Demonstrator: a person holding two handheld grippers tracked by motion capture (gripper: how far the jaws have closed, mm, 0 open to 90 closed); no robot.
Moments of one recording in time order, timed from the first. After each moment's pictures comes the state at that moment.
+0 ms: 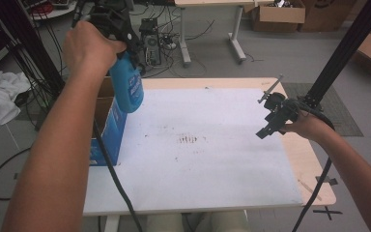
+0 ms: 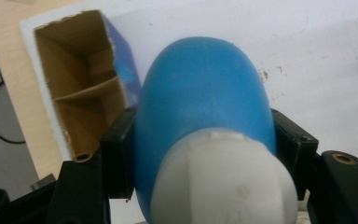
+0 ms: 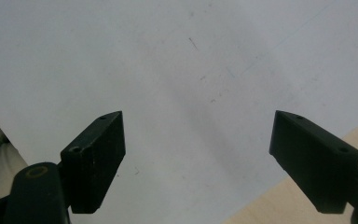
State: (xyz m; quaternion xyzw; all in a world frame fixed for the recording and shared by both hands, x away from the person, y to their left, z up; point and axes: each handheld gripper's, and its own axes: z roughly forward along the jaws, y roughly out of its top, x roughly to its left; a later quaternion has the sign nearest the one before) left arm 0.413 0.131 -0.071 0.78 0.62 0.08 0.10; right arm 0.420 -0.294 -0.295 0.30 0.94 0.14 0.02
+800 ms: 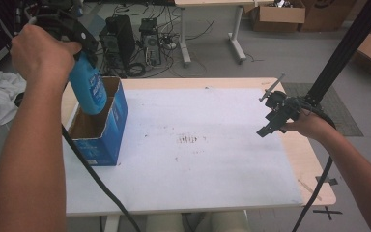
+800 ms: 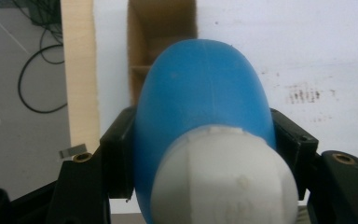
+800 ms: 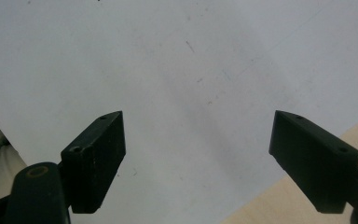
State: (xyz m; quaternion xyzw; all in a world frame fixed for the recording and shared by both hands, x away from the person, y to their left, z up) left arm 0.393 0.204 -0.073 0.71 0.69 0.12 0.09; right arm 0.422 -0.296 -0.291 0.30 0.94 0.15 0.02
